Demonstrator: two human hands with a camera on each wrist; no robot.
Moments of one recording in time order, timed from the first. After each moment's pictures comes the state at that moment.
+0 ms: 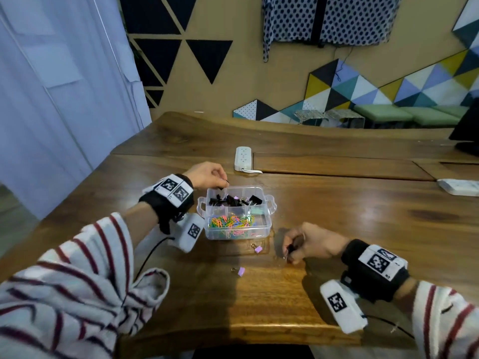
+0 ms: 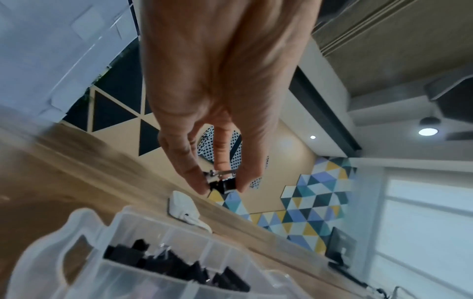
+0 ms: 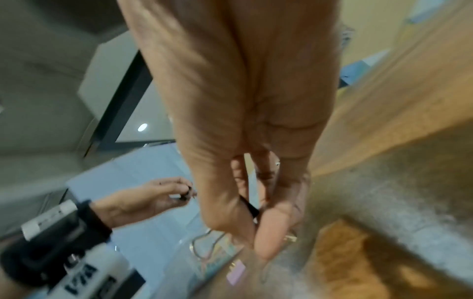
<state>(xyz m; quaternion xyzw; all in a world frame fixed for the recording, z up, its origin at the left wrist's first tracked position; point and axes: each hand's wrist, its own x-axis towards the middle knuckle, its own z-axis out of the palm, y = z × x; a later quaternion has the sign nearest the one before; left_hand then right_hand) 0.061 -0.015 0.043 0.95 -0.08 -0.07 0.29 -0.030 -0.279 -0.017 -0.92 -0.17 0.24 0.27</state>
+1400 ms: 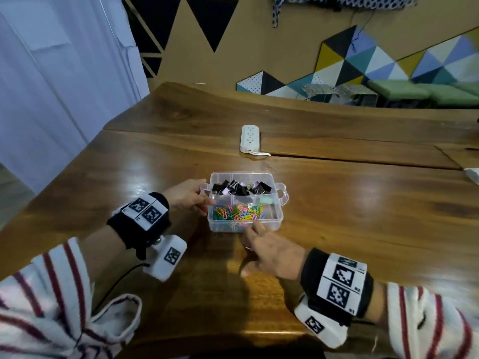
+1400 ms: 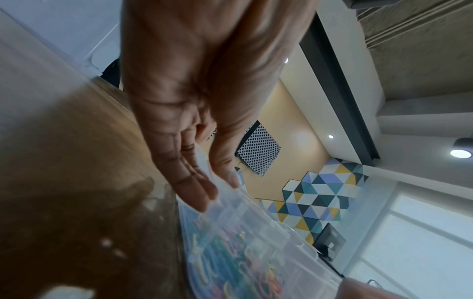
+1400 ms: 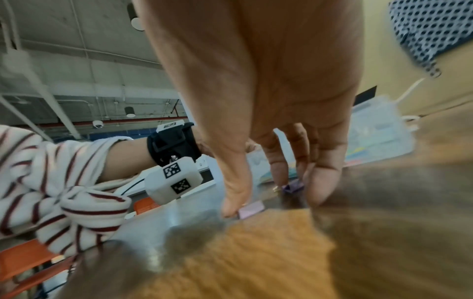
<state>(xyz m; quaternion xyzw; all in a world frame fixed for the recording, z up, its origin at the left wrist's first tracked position) 0.055 0.031 -0.029 0.85 -0.03 -0.24 0.47 -0.042 -0.177 -0.029 -0.94 -0.26 0.21 0.07</state>
